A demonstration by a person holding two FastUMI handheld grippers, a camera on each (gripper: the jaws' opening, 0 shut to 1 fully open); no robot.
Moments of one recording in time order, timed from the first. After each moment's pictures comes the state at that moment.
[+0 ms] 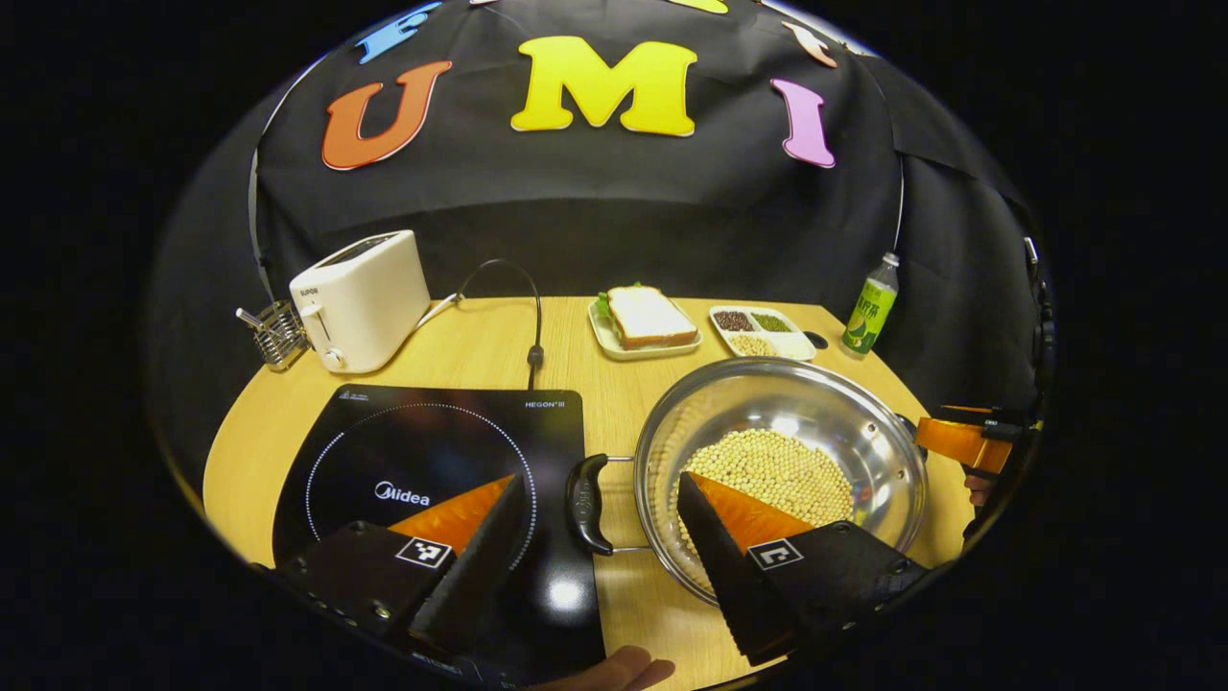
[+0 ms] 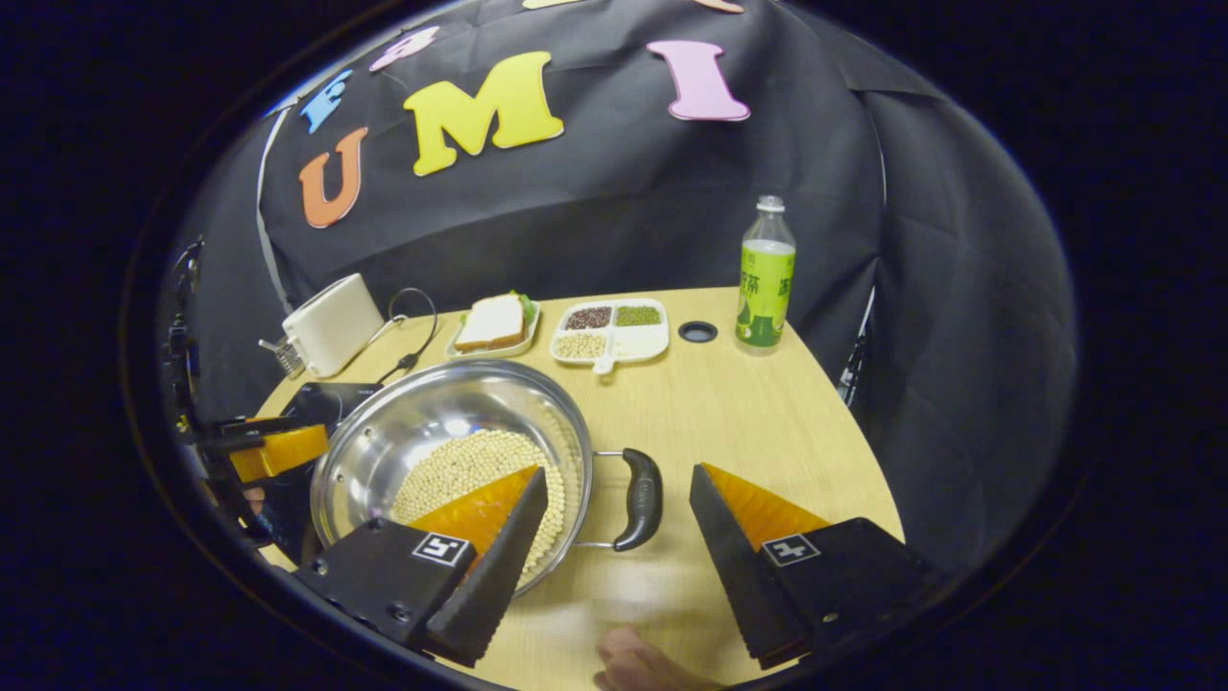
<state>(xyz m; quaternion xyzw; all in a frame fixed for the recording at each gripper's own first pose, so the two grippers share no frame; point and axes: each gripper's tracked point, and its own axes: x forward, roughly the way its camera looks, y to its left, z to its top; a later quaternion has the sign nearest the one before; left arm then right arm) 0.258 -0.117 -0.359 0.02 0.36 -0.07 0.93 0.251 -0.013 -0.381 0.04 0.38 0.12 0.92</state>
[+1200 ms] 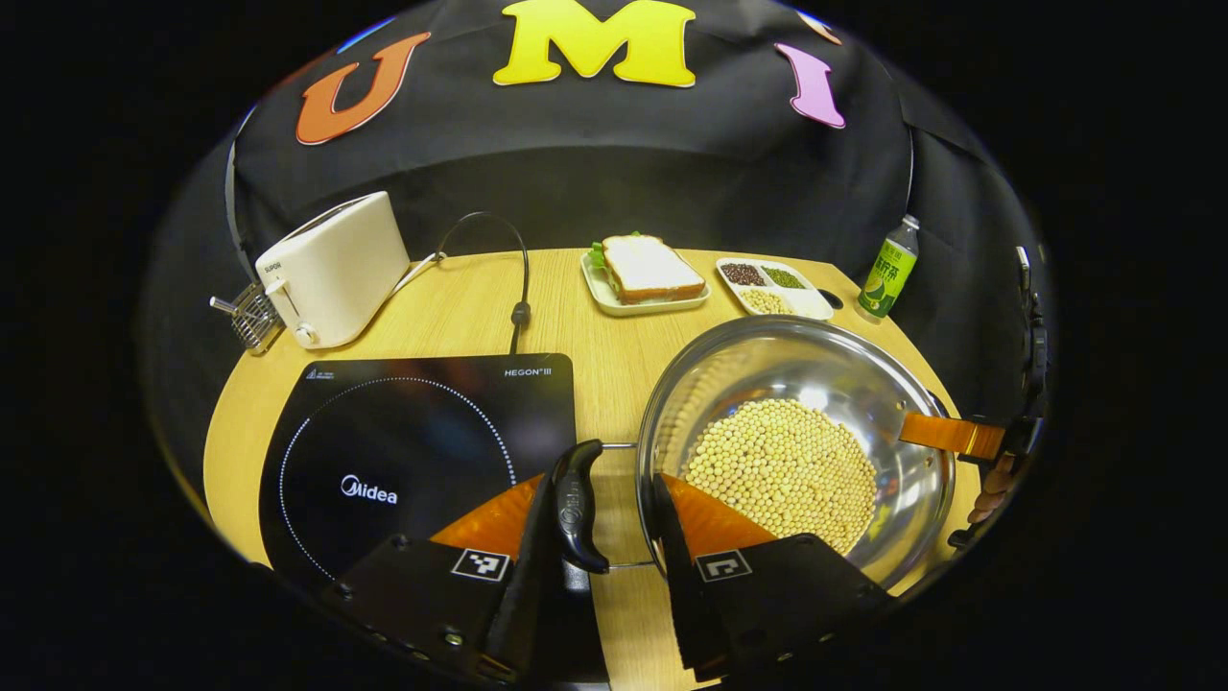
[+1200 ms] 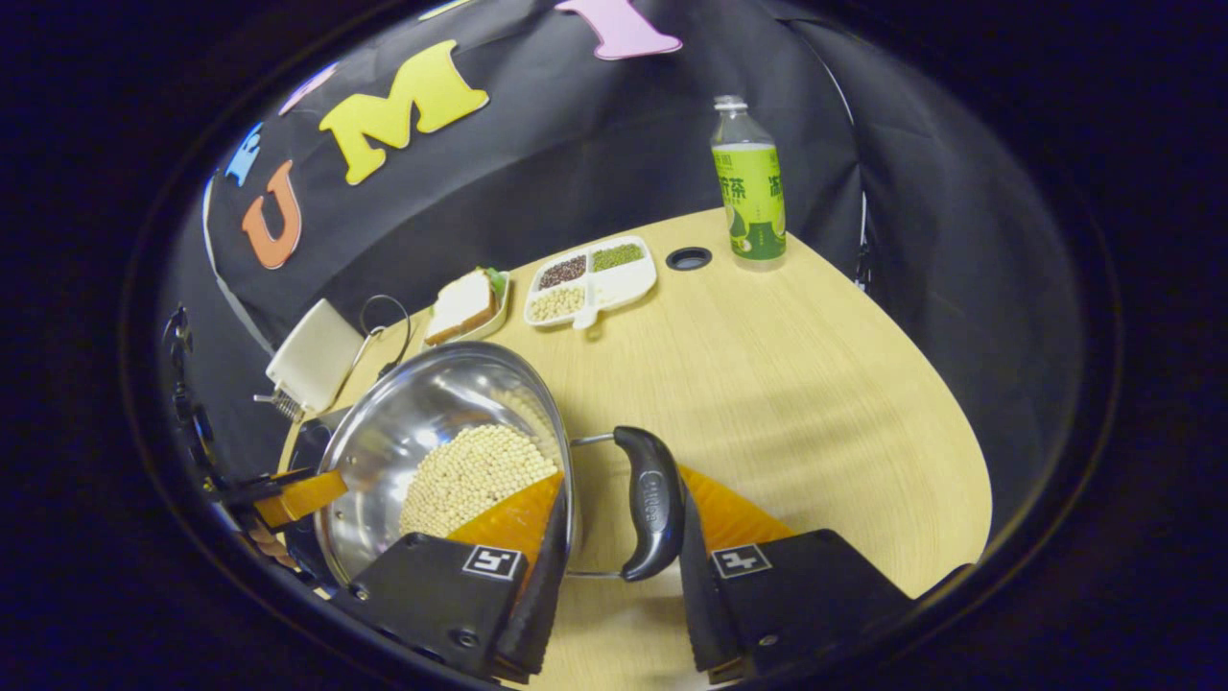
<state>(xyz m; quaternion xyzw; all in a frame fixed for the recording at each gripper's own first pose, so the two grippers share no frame) 0.263 -0.124 -0.386 0.02 0.41 -0.08 0.91 0.257 -0.002 -0.431 0.15 0.45 0.09 0.88</state>
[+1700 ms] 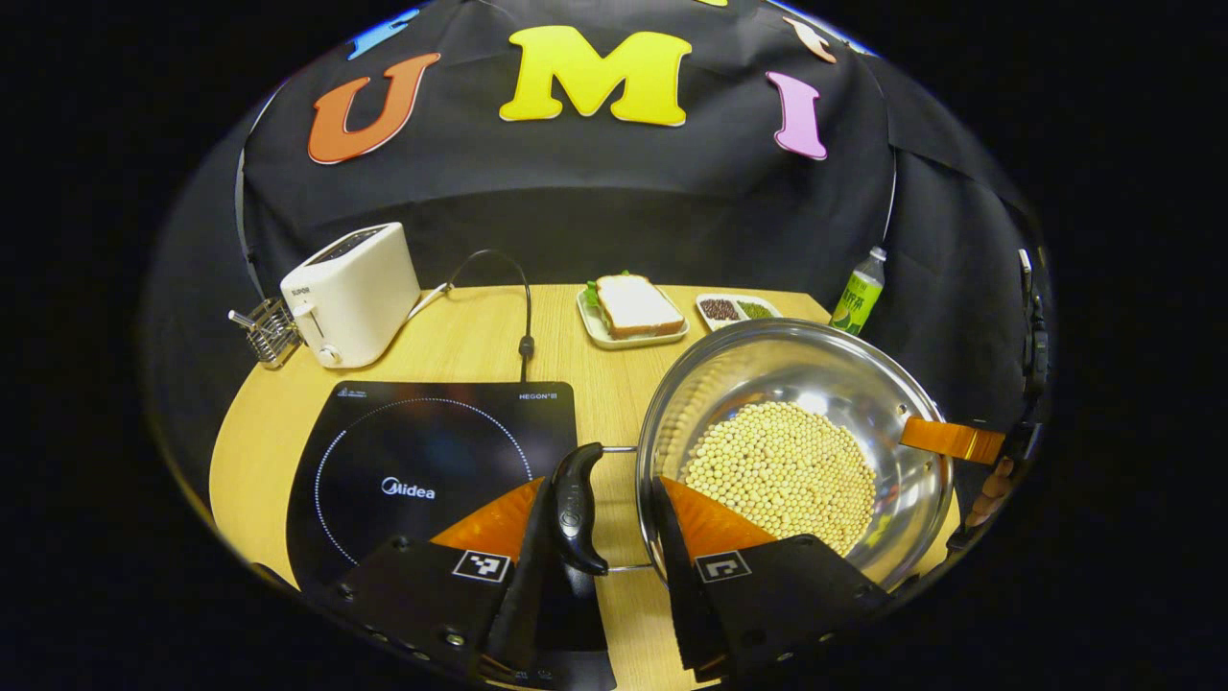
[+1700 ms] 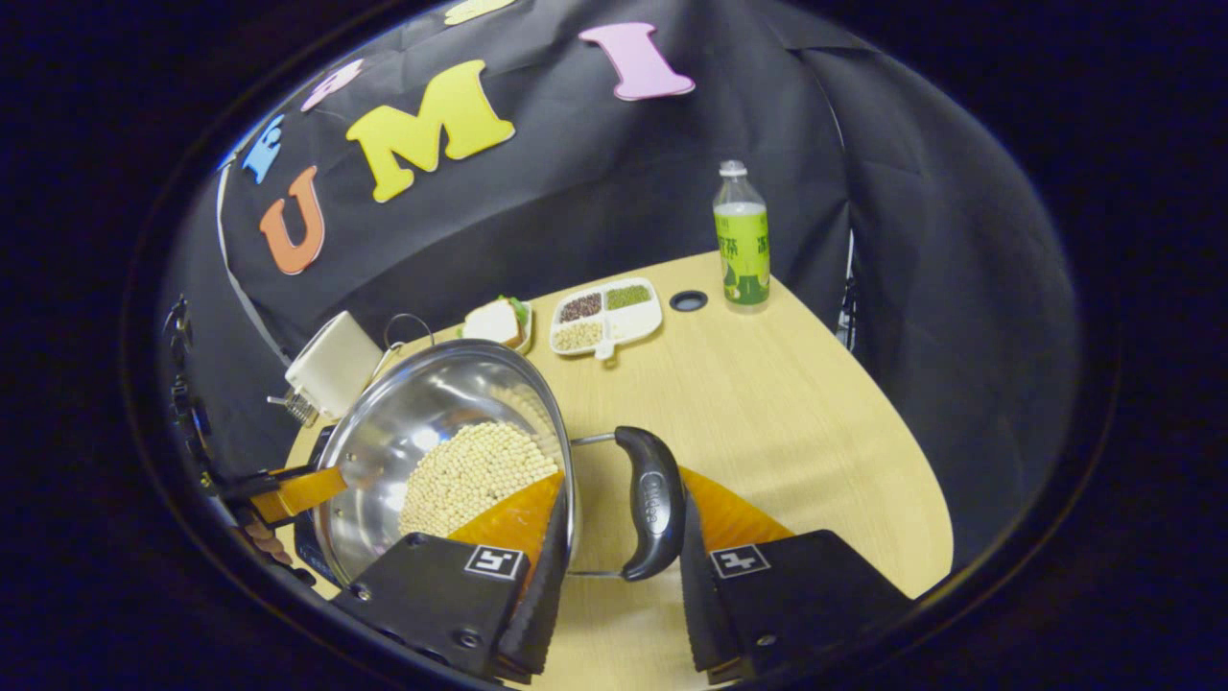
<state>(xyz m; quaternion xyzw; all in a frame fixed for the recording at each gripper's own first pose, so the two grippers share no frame) 0.238 -0.116 -0.321 0.01 0.36 -0.10 0.93 0.227 -0.002 -0.350 0.12 0.41 0.08 0.90</state>
